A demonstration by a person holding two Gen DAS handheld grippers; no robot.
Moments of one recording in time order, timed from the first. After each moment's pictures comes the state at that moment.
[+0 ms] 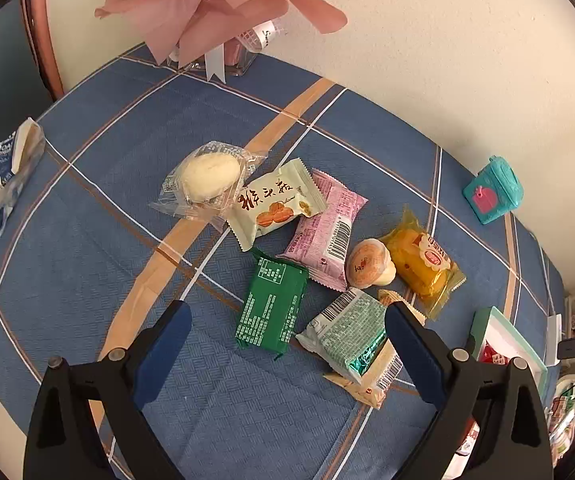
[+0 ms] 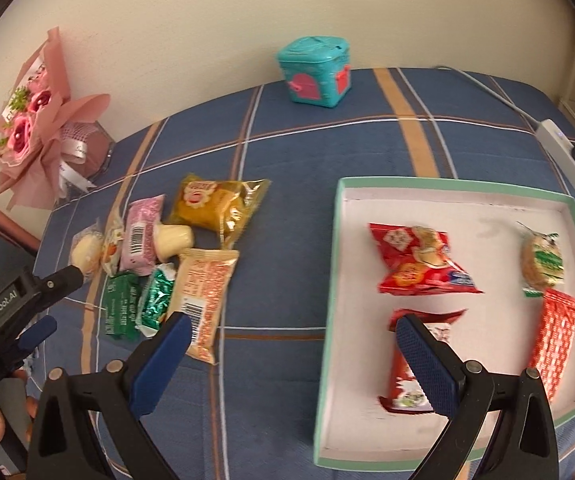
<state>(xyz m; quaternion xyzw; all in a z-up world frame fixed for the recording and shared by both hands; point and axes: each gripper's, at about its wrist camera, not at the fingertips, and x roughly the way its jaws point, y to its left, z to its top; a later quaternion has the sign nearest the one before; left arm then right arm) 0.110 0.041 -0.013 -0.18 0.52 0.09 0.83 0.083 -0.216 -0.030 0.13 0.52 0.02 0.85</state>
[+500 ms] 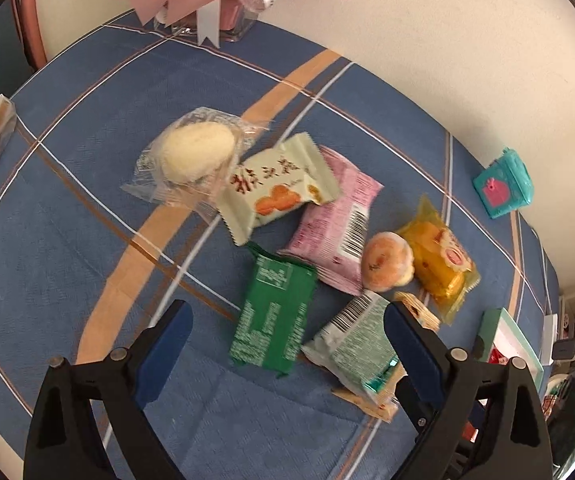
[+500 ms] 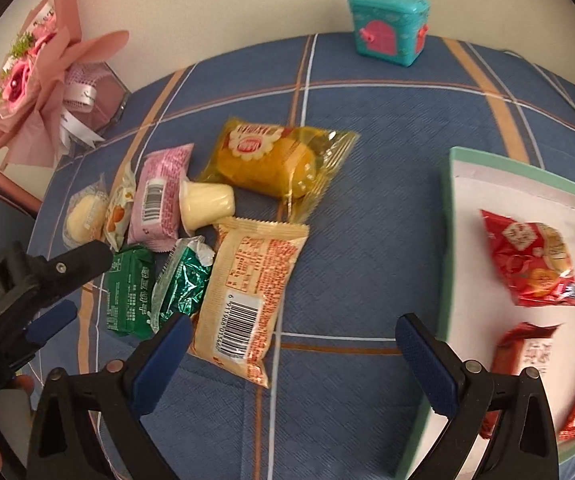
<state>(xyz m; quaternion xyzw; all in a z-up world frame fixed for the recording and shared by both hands) 0.130 0.056 -0.049 -0.20 0.55 0.07 0.81 0.124 -0.153 -0.080 0.11 0.57 0.06 0.81</state>
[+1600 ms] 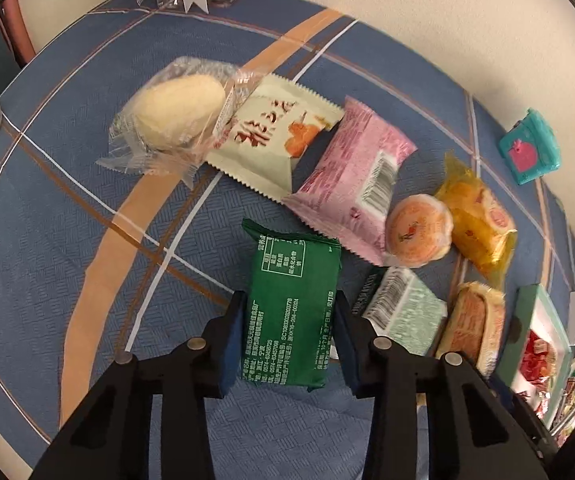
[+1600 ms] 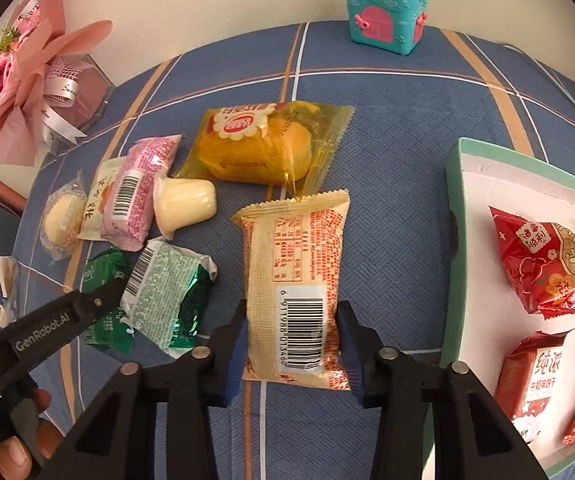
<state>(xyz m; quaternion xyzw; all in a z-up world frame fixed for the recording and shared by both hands) 0.139 0.036 -0.084 -0.17 0.59 0.06 0.79 0.136 -0.142 -0.095 0.10 0.57 0.04 0.81</state>
